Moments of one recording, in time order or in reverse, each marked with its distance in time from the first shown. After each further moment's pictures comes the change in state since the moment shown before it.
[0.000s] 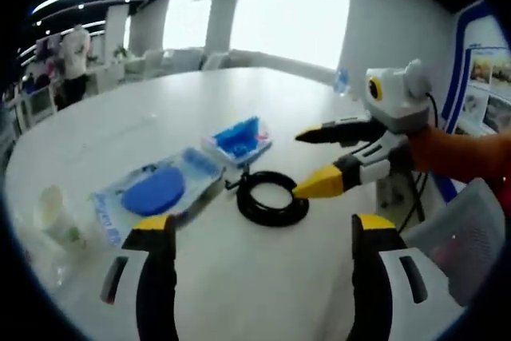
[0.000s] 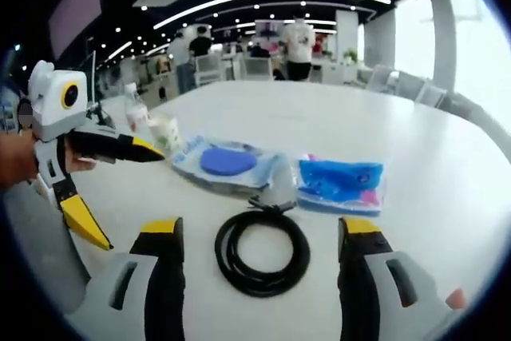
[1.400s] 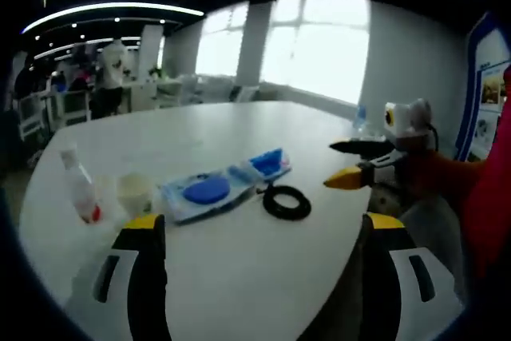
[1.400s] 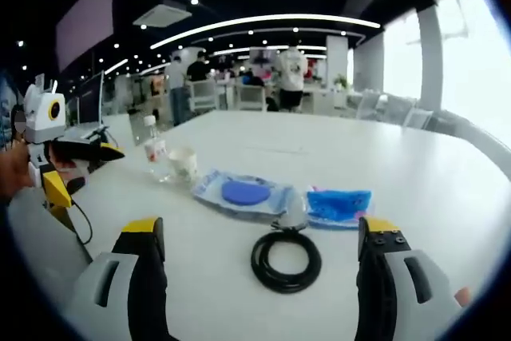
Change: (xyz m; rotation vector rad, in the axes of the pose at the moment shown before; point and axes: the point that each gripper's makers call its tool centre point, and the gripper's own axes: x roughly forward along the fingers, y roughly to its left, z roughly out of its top) left arm -0.148 0.007 0.007 -0.067 -0.196 0.157; right arm -0.063 0.043 0.045 0.002 -0.147 -0.068
